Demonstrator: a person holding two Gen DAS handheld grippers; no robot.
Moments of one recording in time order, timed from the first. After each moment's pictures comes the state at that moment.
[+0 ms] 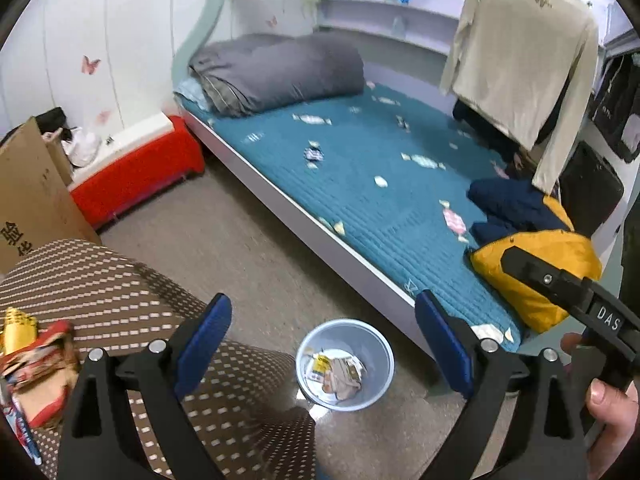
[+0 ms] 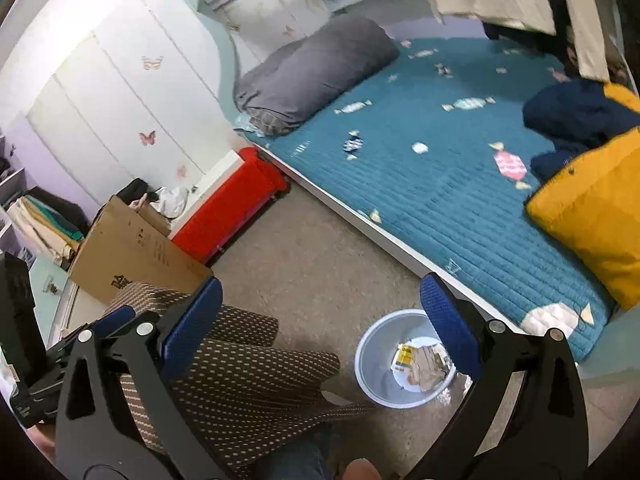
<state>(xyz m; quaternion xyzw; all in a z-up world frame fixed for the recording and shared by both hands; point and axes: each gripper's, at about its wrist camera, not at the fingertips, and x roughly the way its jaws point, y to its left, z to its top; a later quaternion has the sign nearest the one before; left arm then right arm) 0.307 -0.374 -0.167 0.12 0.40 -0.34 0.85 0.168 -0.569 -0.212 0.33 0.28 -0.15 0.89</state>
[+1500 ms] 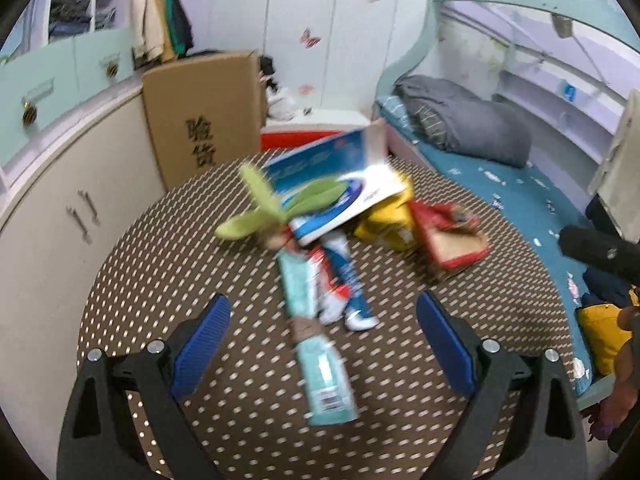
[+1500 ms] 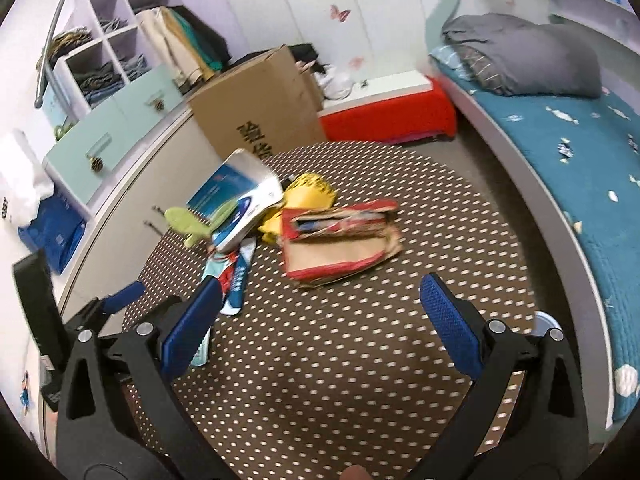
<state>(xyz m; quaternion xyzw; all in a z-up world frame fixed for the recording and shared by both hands) 0.289 0.027 -0.171 -0.01 0.38 -0.08 0.92 0.274 -0.218 -0.156 0.15 0.38 0.12 0.91</state>
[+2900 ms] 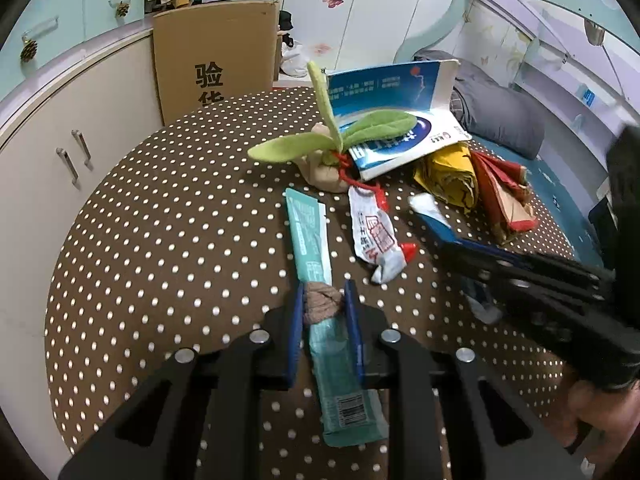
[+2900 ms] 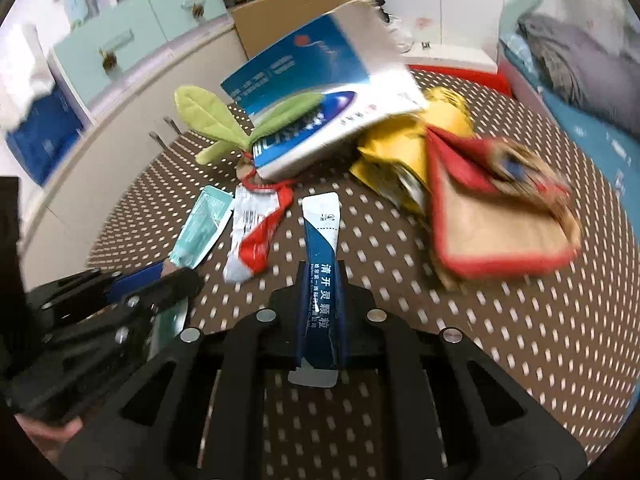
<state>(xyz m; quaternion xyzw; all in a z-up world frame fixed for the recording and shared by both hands) 0.312 0.069 -0.221 -0.05 0.44 -0.08 0.89 0.319 -0.102 -0.225 0.05 0.44 0.19 0.88</state>
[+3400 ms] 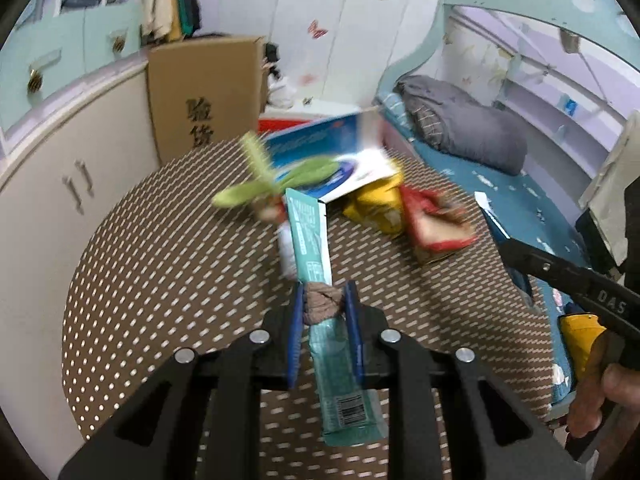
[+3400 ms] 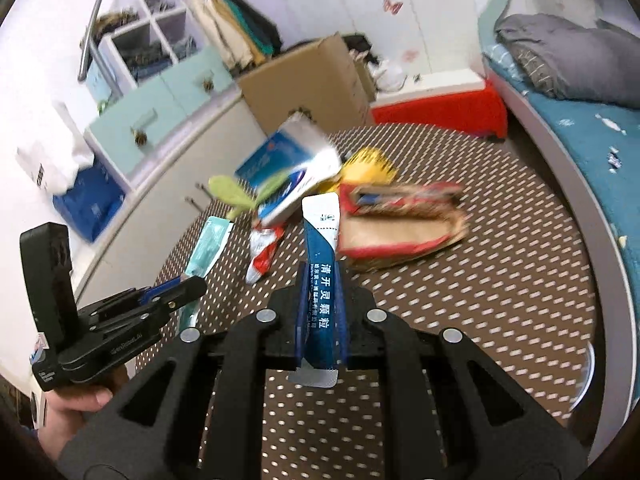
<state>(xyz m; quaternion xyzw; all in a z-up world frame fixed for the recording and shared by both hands) 0.271 0.024 -0.164 -0.04 0.39 -0.10 0.92 0.266 -0.208 -0.165 0.14 0.36 0.21 0.90</state>
